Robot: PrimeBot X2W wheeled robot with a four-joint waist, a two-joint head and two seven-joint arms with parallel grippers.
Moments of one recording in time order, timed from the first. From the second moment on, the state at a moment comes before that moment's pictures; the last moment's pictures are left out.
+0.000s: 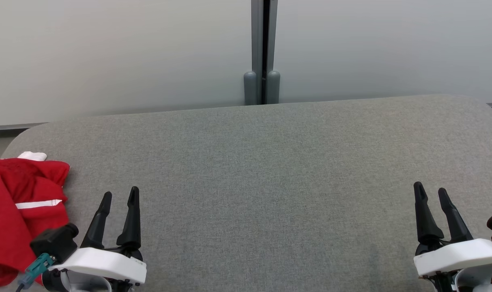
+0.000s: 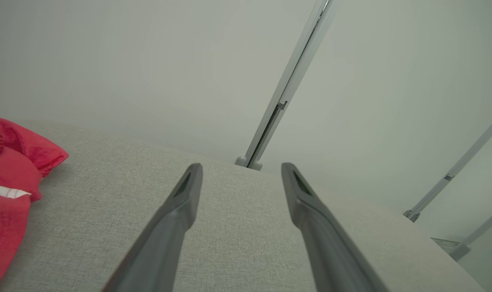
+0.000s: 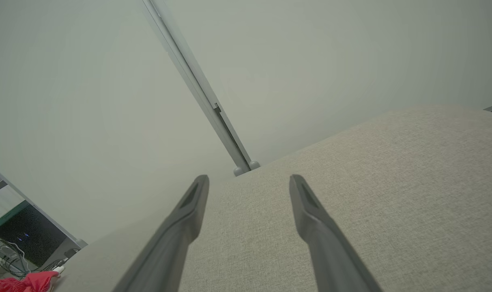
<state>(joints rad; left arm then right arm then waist) -0.05 0.09 -0.05 0.20 -0.57 -0.11 -0.14 -0.04 -0.12 0.01 0.16 0.61 0.13 -0.05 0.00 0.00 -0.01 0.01</state>
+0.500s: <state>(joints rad) -0.05 0.10 -0.06 0.26 -0.41 -0.09 -0.18 -0.02 -0.11 0.01 0.16 0.44 0.13 -0.05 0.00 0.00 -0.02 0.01</state>
